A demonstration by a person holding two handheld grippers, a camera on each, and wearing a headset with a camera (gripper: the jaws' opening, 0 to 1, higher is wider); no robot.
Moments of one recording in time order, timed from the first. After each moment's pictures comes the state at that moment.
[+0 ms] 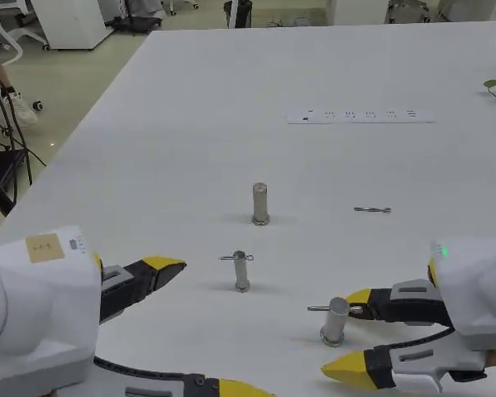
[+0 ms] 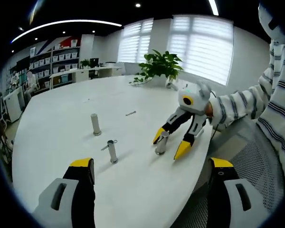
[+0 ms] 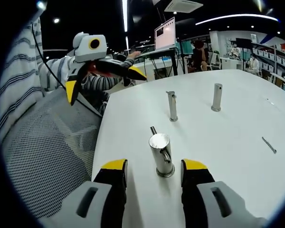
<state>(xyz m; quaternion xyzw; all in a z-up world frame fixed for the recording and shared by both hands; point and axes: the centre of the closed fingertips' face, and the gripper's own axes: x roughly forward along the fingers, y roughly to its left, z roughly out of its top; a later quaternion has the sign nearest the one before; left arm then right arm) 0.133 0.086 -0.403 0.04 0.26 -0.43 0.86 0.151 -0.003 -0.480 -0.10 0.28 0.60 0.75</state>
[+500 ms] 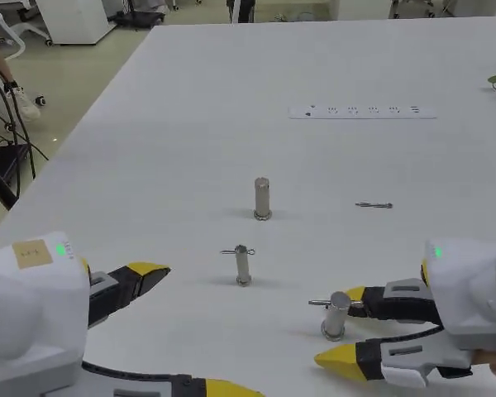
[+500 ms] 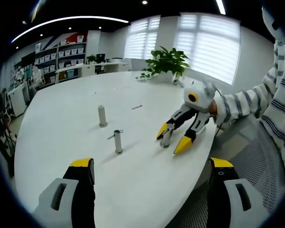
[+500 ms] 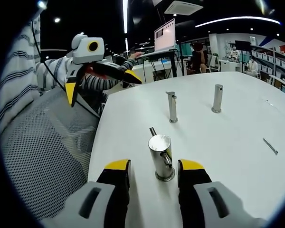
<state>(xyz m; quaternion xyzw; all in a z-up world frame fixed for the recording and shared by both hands) 0.128 0.098 -0.412 0.04 0.28 -0.41 0.87 0.154 0.005 -0.483 -0.10 0.27 0.59 0.75</state>
